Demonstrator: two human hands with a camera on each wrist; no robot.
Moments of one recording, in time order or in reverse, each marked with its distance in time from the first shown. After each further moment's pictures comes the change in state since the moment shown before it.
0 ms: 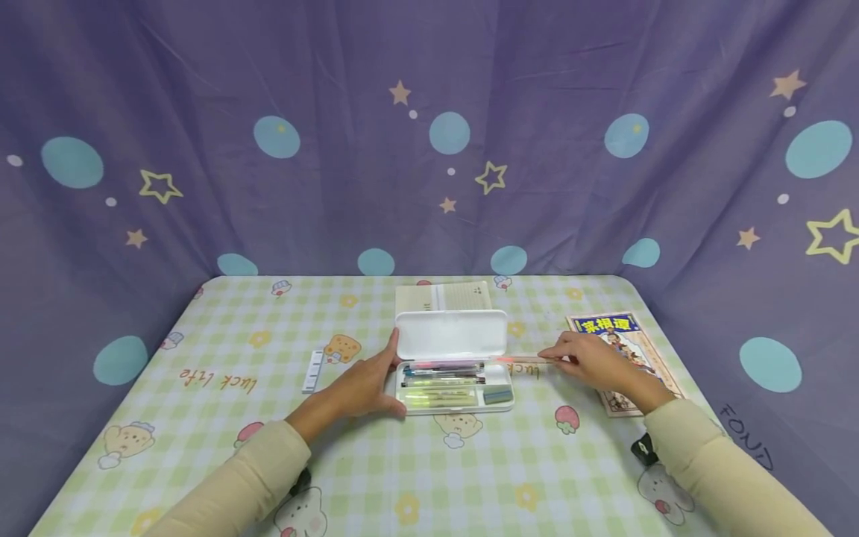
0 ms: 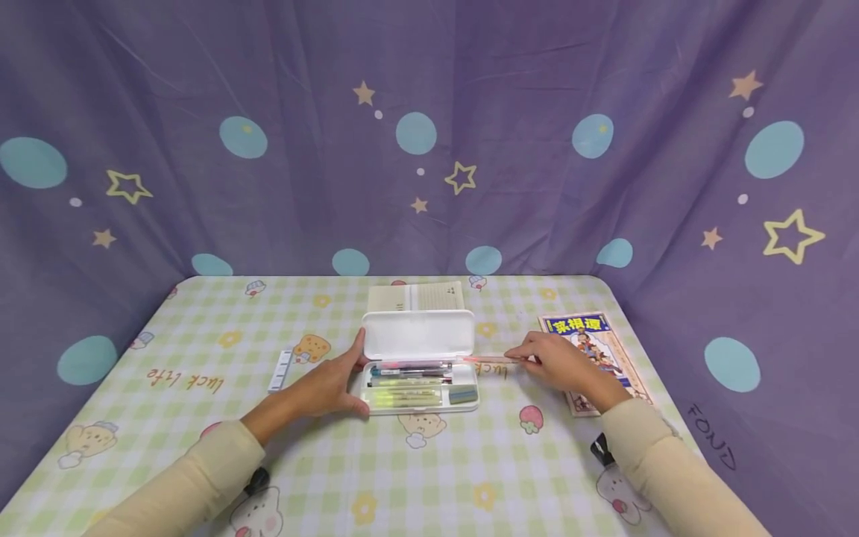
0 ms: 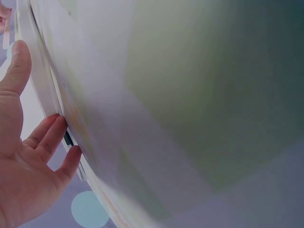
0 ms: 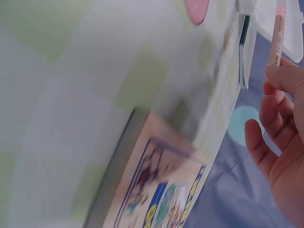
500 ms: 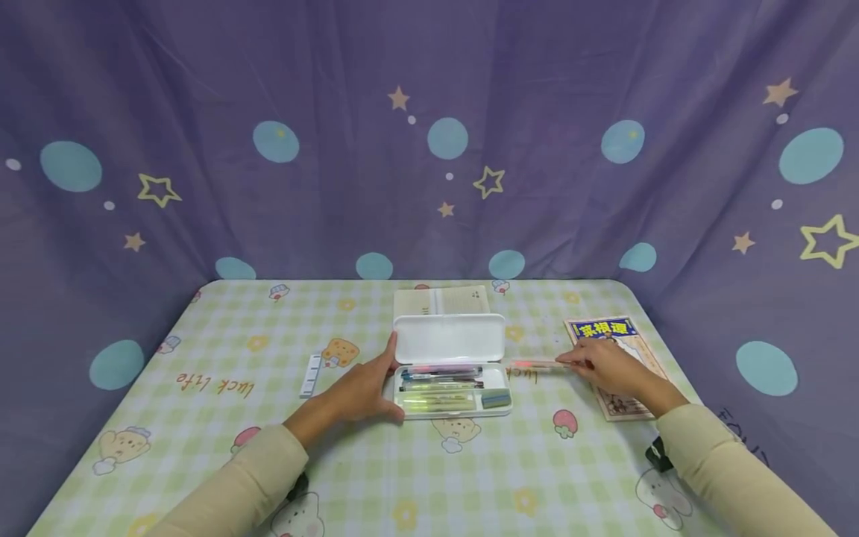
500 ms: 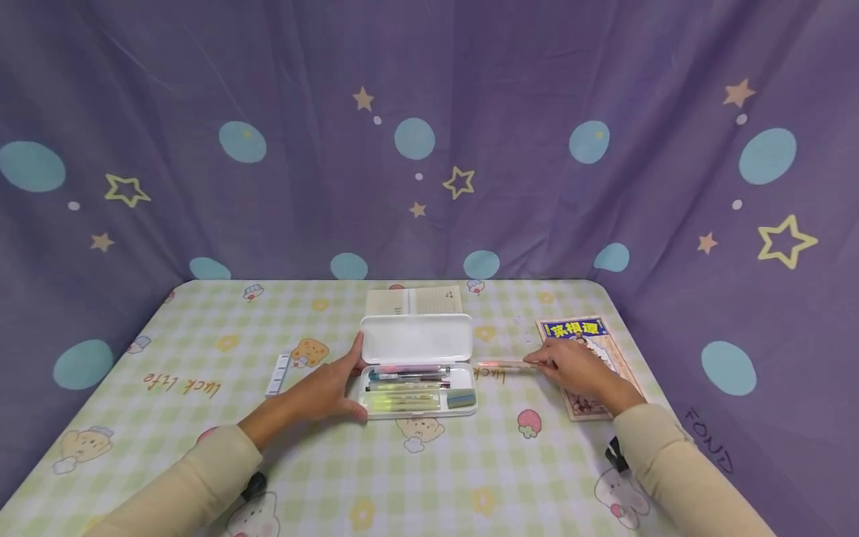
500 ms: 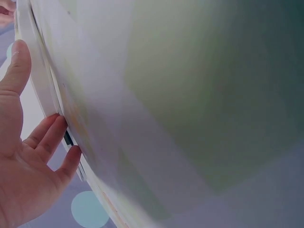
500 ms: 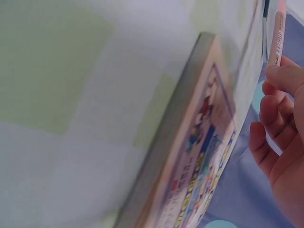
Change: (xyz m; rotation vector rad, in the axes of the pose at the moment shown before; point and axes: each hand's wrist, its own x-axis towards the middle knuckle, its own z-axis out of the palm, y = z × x) left_hand 0.000 -0.001 0.001 -0.009 -0.001 -0.018; right_hand -0.023 0.021 -0.005 0.010 -0.080 0.141
